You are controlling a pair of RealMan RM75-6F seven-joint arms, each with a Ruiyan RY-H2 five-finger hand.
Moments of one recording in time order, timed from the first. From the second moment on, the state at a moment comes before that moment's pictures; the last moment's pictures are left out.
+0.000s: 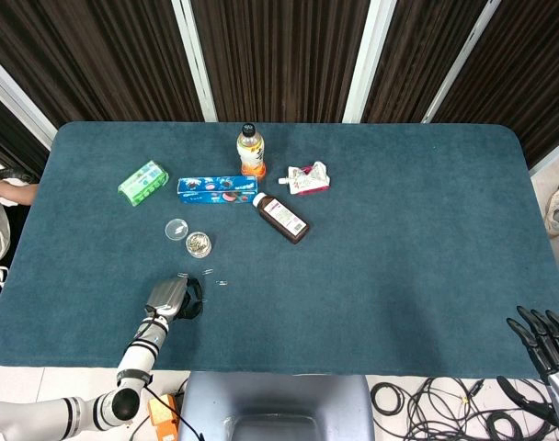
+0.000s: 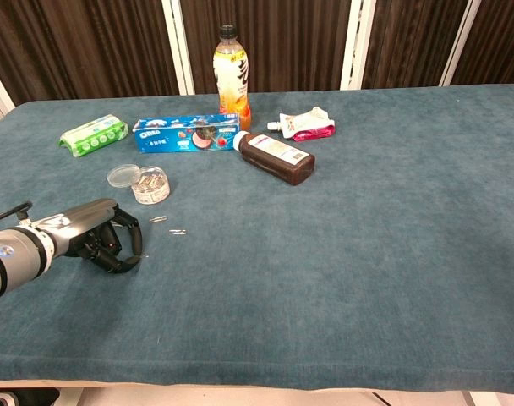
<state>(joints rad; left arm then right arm) -0.66 -1.66 -0.16 -1.48 0.72 0.96 0.41 -0.11 -1.05 -0.11 -1.40 -1.89 1.87 0.24</state>
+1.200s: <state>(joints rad) -0.63 -1.61 -0.15 -1.54 0.78 1.00 0.36 -0.11 -1.05 -0.10 -1.41 -1.88 1.87 0.24</state>
